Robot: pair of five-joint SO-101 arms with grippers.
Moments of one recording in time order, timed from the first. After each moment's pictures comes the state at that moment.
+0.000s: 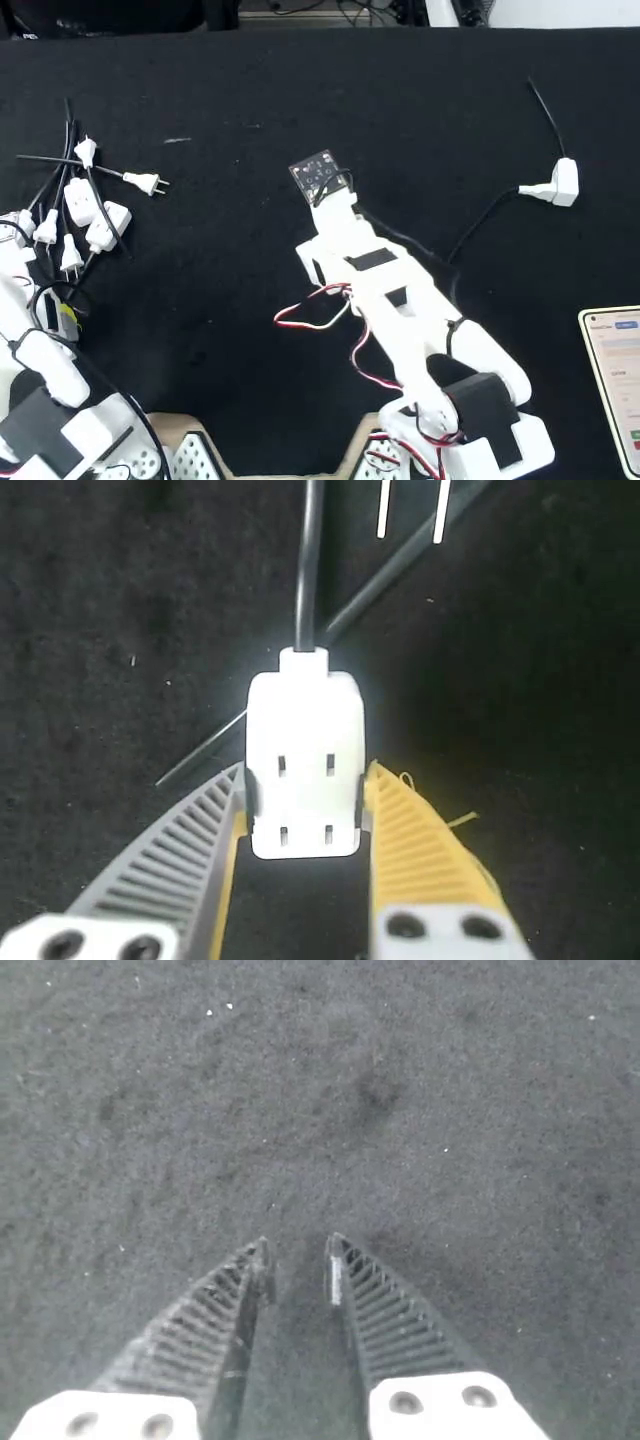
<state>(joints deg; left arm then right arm) -52.0 -15.9 44.4 61.7 -31.8 -20.9 -12.8 57.4 20.7 8.7</state>
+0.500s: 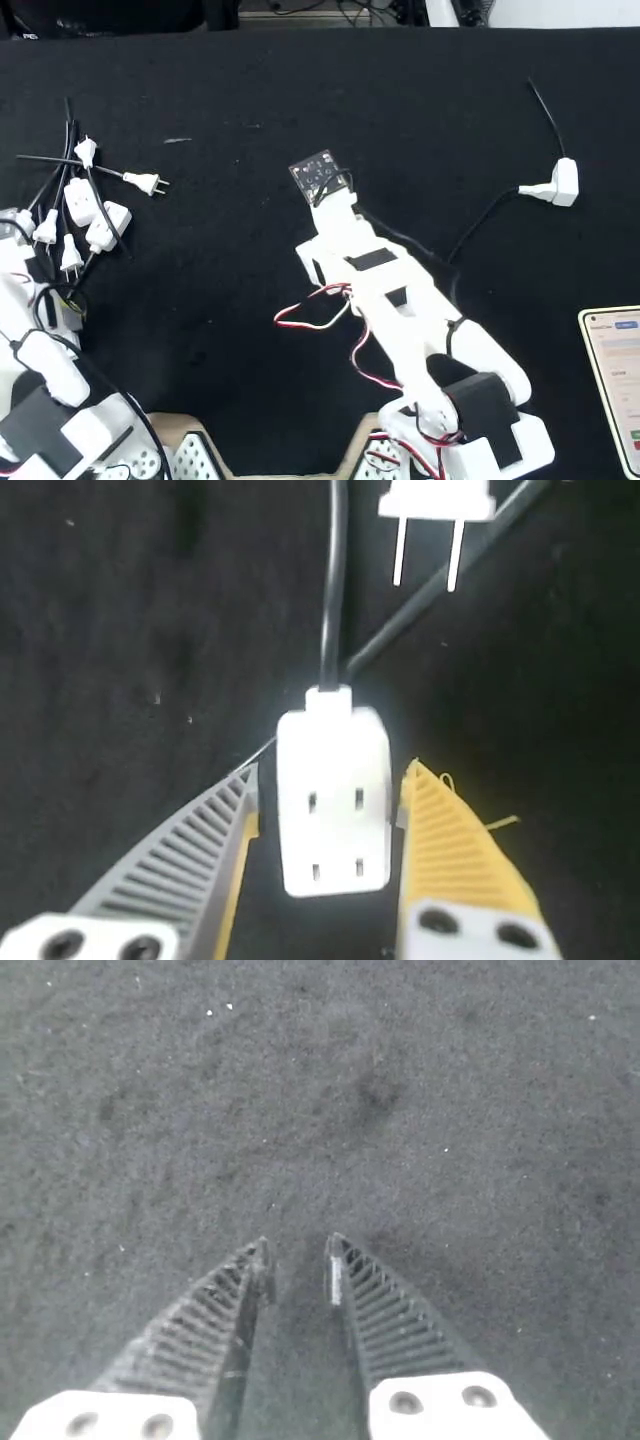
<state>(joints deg) -51.8 -15.6 47.5 53.6 -31.8 -20.9 -12.8 57.4 20.7 8.7</state>
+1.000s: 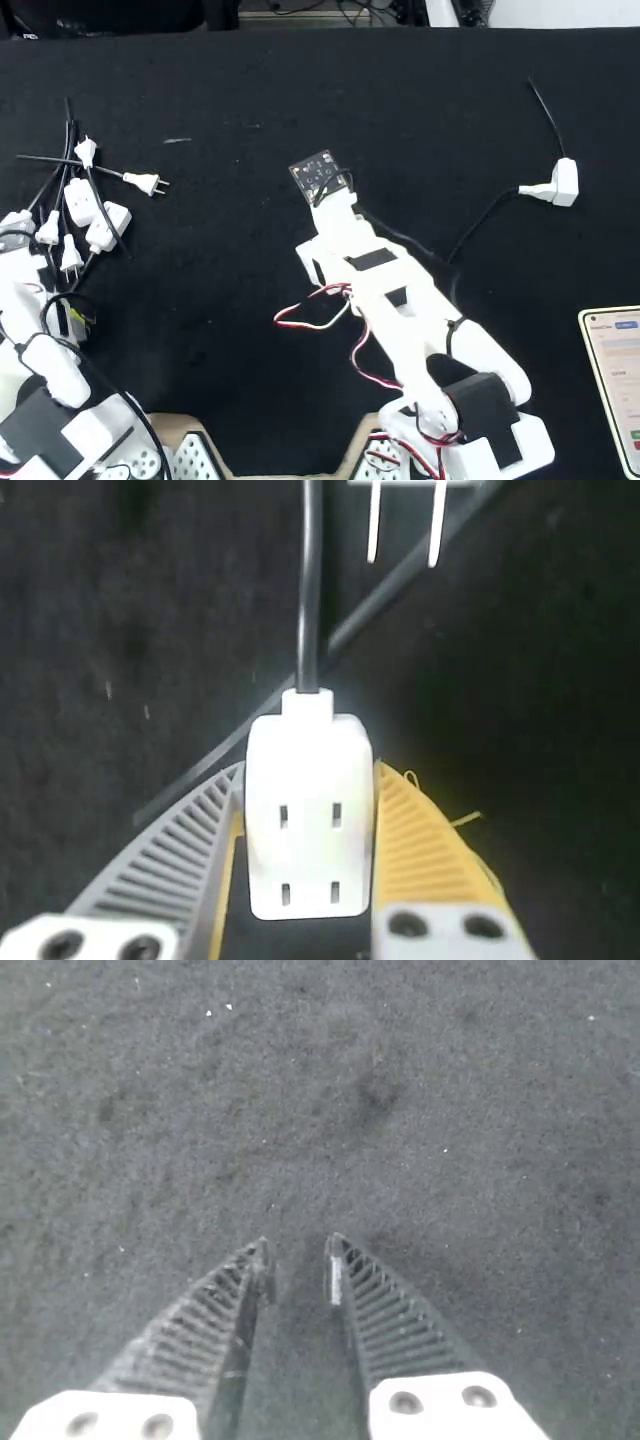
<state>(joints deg) -51.9 -15.8 51.1 53.8 -31.8 -20.9 -12.8 57.4 20.7 8.7</state>
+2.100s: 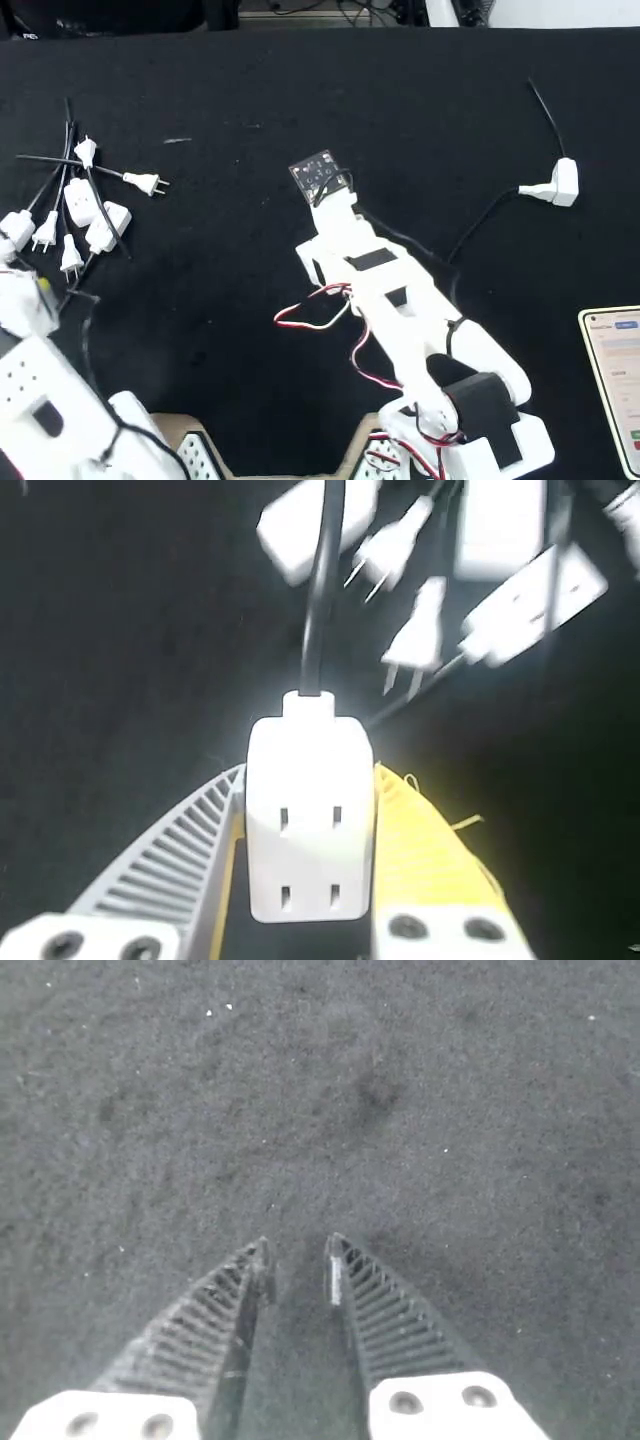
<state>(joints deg) -47.1 -60.5 49.5 67.5 -16.9 -20.9 -12.8 57.4 20.7 8.7</state>
